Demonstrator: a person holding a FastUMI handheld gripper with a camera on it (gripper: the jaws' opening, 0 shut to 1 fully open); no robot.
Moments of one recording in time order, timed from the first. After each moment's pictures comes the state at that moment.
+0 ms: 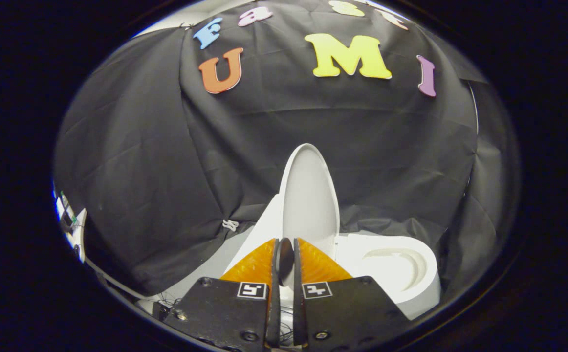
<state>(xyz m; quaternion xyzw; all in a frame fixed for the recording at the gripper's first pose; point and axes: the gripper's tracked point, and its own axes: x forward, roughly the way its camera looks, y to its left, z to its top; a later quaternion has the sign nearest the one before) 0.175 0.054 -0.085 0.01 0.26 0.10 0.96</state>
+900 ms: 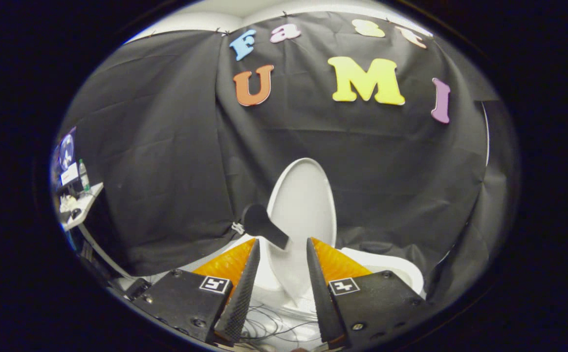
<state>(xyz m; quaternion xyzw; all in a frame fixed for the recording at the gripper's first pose) 0.107 -0.018 -0.061 -0.04 0.18 0.17 0.97</state>
